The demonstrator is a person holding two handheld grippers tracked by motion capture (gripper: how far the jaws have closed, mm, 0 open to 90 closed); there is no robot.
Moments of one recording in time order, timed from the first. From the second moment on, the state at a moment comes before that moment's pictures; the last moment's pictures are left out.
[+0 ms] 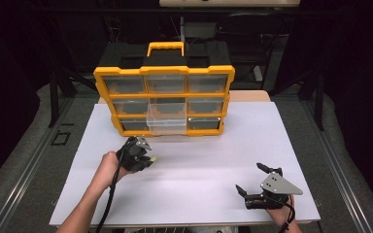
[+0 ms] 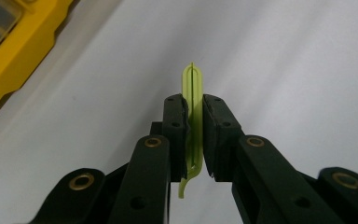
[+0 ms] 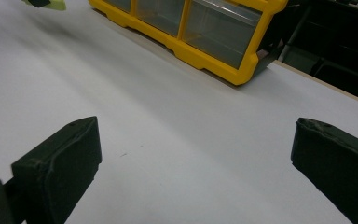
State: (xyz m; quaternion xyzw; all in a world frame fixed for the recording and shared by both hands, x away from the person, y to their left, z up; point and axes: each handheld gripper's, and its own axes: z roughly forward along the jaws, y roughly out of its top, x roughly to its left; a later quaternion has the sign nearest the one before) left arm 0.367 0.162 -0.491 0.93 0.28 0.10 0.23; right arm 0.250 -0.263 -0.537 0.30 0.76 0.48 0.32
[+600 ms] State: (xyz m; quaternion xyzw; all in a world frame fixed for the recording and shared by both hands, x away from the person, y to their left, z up) left arm 0.376 0.182 -0.489 0.92 0.30 0.11 0.23; right arm 0.251 -0.263 -0.538 0.30 0.76 0.48 0.32
